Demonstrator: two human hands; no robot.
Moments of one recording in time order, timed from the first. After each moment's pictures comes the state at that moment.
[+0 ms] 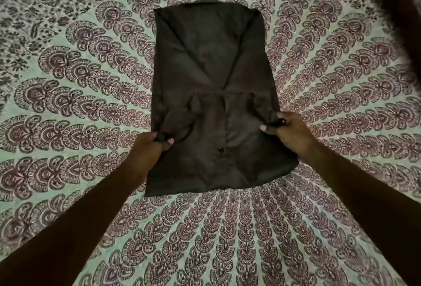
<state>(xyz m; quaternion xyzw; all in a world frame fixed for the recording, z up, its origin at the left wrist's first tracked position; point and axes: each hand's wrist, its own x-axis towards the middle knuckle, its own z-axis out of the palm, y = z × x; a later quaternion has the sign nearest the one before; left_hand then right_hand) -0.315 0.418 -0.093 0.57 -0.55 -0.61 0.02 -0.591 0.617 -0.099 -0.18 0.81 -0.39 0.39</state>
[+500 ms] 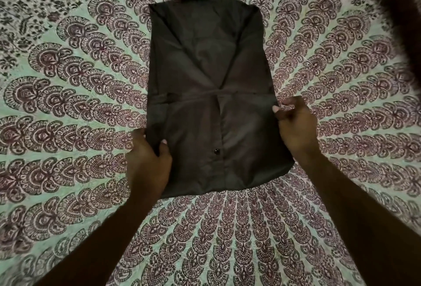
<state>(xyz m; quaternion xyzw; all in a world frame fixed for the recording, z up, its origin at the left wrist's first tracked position) -0.320 0.460 -0.087 0.61 -0.72 -0.32 0.09 -0.592 0.611 -0.093 -0.17 0.91 -0.33 0.18</state>
